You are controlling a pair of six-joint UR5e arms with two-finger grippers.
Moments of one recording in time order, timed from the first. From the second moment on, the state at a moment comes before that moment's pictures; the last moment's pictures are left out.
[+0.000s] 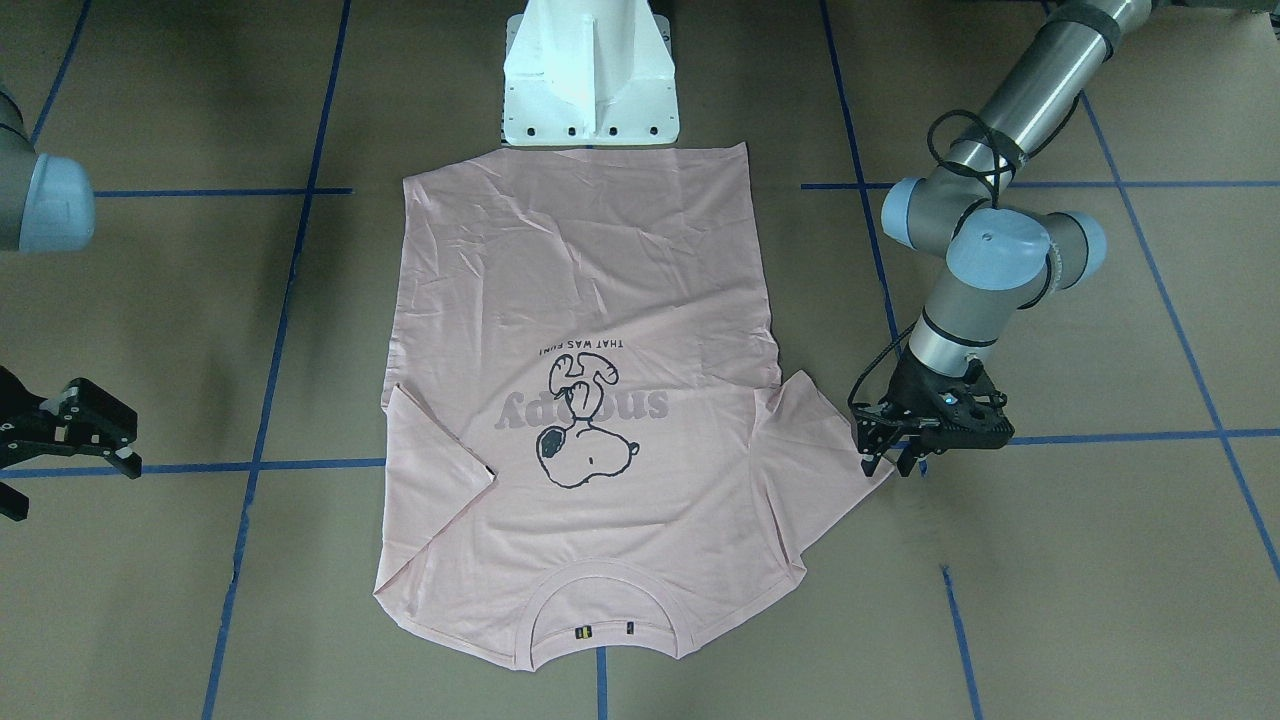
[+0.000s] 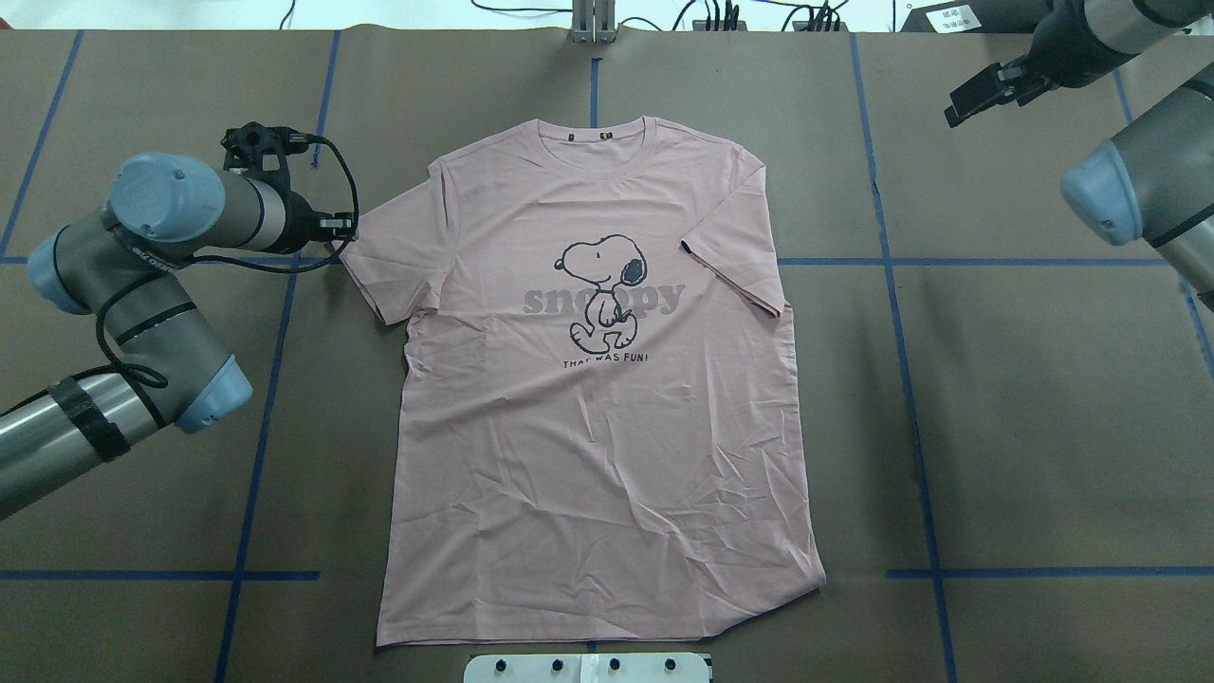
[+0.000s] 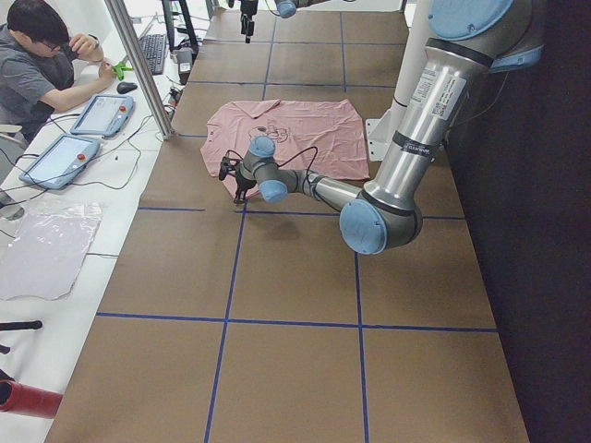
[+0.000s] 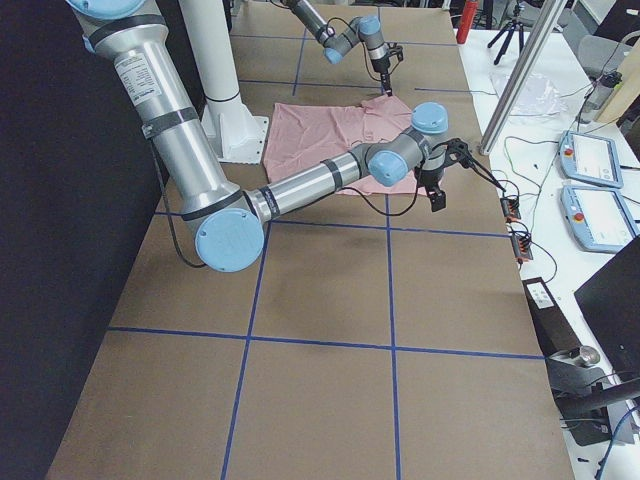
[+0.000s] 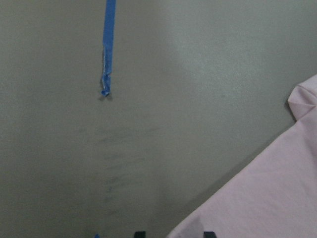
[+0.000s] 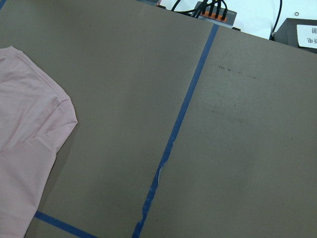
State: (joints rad) left arm -0.78 -2.01 -1.33 -2.33 -1.78 -1.08; right arm 1.17 -1.14 1.55 -1.28 2.21 0.40
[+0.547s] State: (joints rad) left arm -0.78 -2.02 -1.41 -2.26 -1.78 -1.04; right arm 1.17 -1.14 1.55 -1.28 2.21 0.41
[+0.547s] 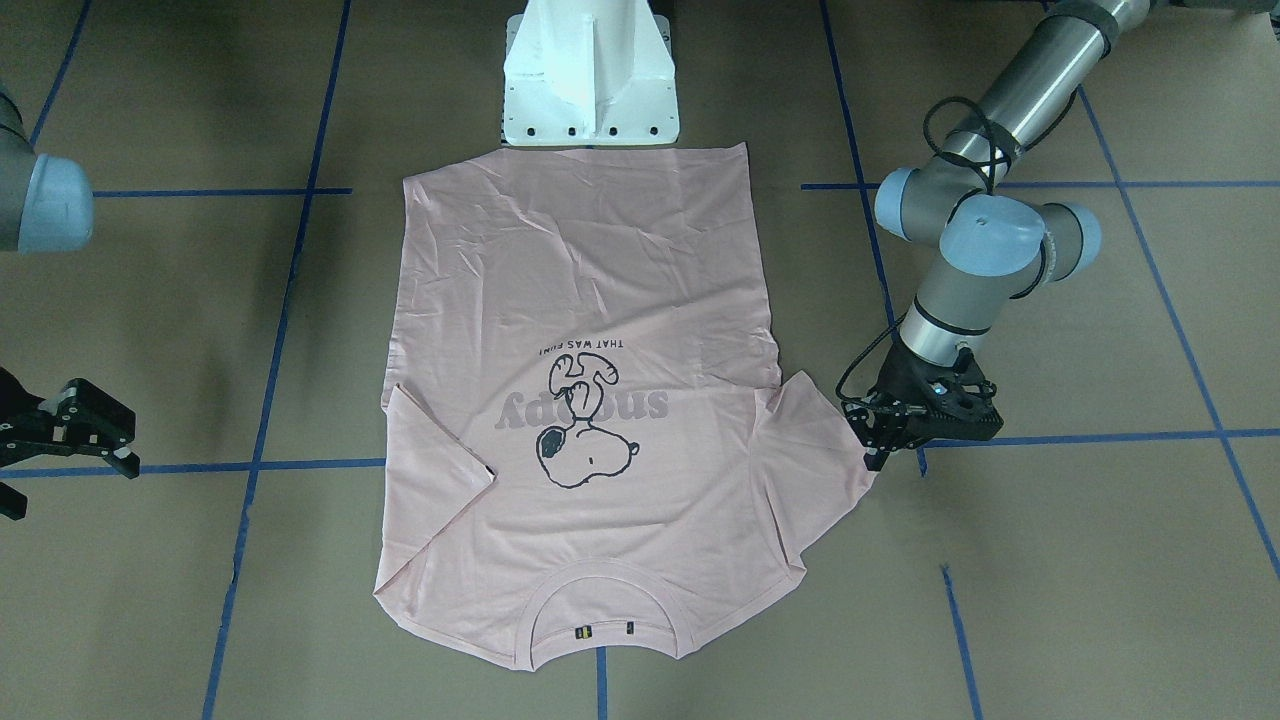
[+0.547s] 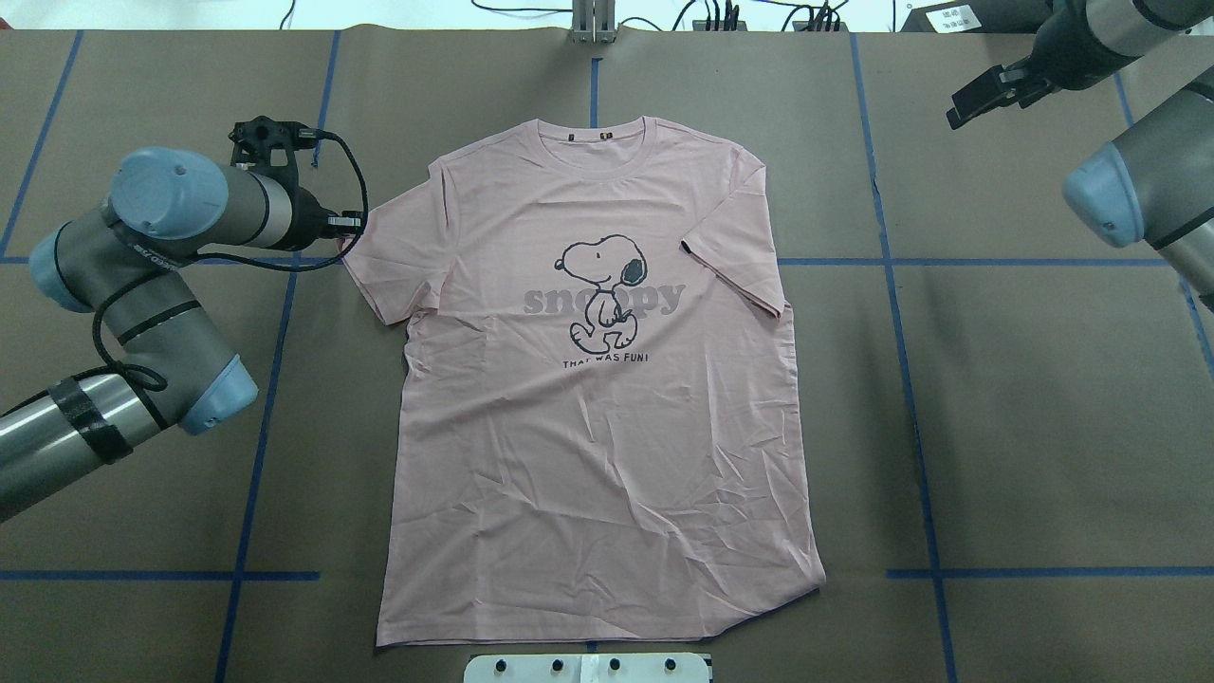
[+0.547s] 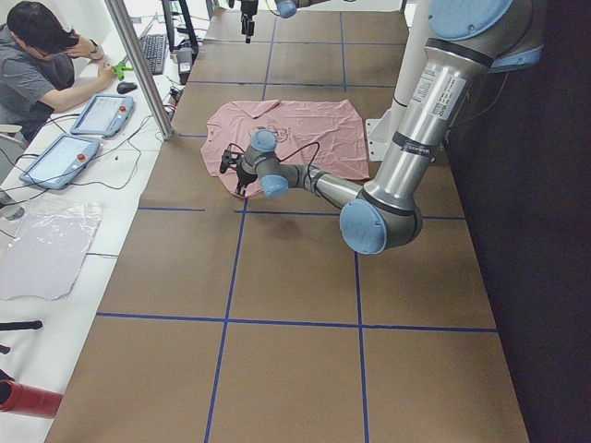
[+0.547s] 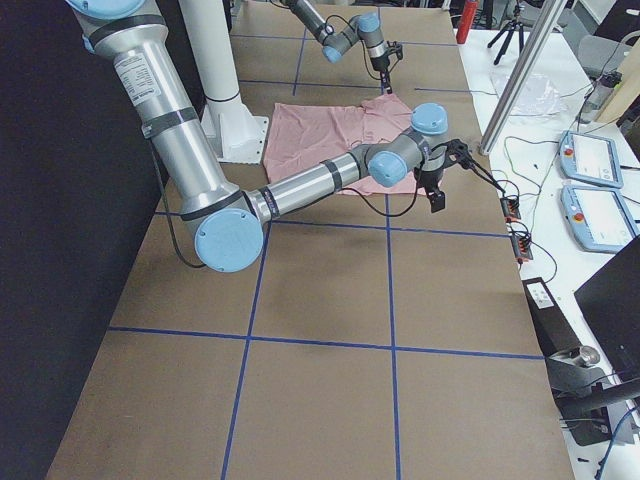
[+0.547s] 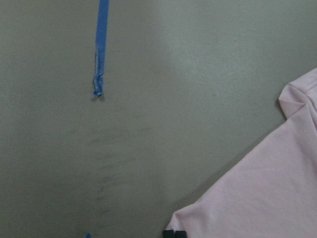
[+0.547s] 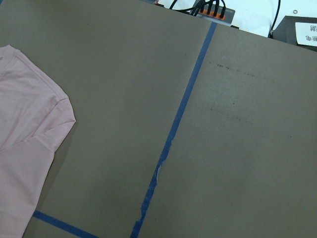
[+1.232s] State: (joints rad) left arm -0.69 -2.30 -1.46 -1.73 -1.76 -1.21; right arm 1.17 -1.14 1.55 -1.28 2.21 0.41
